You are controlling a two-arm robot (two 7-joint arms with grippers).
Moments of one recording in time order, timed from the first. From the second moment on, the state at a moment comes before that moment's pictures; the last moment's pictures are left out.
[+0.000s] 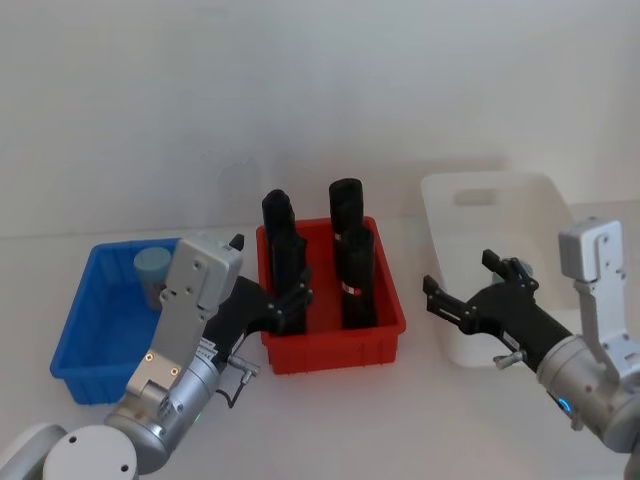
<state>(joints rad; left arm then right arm) -0.24 0.38 0.45 -1.63 -0.20 0.01 -0.01 0.18 0.26 -0.24 -1.53 0.24 0.06 0.23</state>
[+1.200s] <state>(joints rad) -0.24 0.38 0.45 -1.63 -0.20 0.01 -0.01 0.64 0.06 -0.30 -0.79 0.15 -0.14 0.51</state>
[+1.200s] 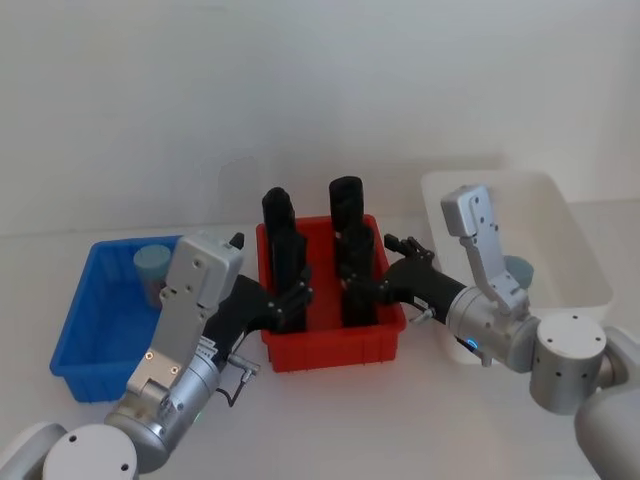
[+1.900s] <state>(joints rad) -0.24 0.38 0.45 -1.63 -0.20 0.01 -0.01 0.81 -0.01 -0.31 -0.48 0.17 -0.29 0.57</state>
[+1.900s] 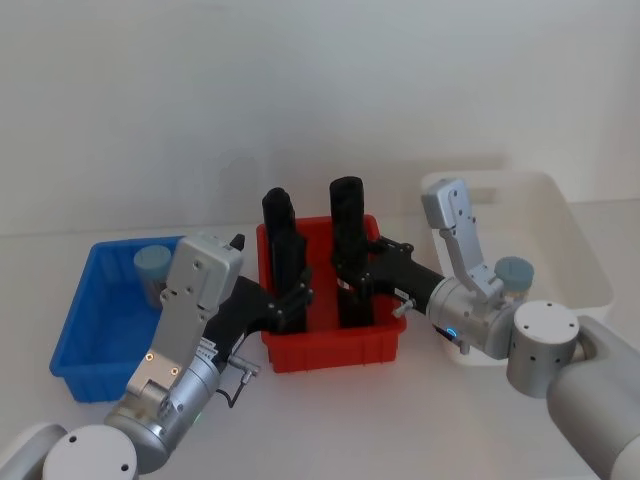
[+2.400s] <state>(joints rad) -0.24 0.38 0.45 -1.63 -0.20 0.01 -0.01 0.72 0.02 -0.30 -0.71 0.21 -0.26 0.55</state>
